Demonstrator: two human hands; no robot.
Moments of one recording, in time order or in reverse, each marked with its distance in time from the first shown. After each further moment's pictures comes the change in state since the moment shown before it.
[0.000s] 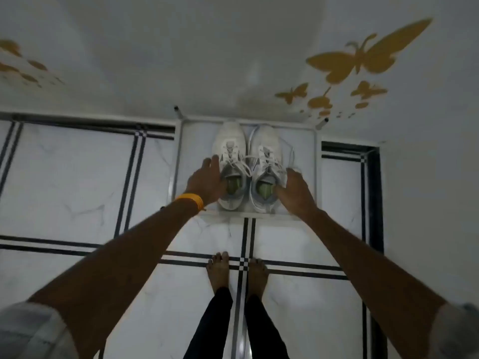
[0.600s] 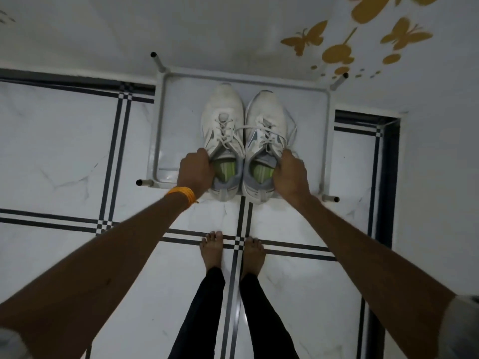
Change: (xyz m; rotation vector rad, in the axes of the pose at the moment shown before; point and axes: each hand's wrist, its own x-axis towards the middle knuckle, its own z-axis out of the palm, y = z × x) left_hand 0.027 -0.040 0.101 0.031 0.145 -0.094; right_hand 0.035 0.048 0.053 -0.171 0.089 -0.062
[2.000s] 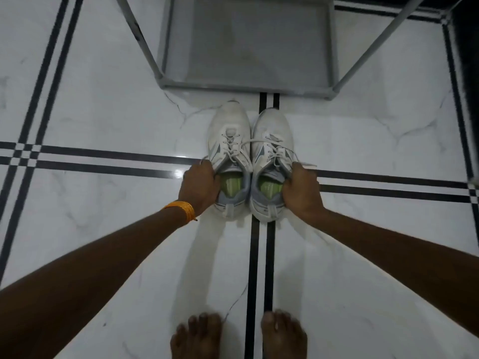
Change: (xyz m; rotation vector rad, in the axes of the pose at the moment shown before) left_hand -0.149 -0.223 0.390 -0.060 0.065 0.144; right_hand -0.137 0.241 0.400 -0.027 0.138 -0.020
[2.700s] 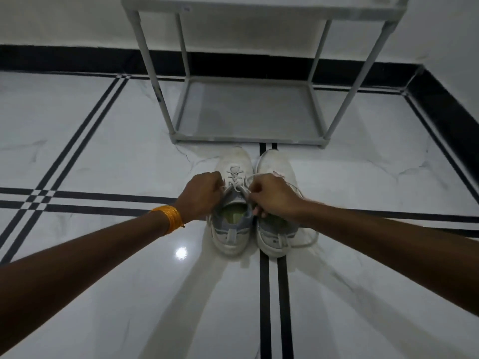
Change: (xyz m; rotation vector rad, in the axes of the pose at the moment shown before) left_hand 0.020 0.003 -0.023 0.025 0.048 0.233; right_hand 0.015 -0.048 0.010 0.273 -0.195 -0.296
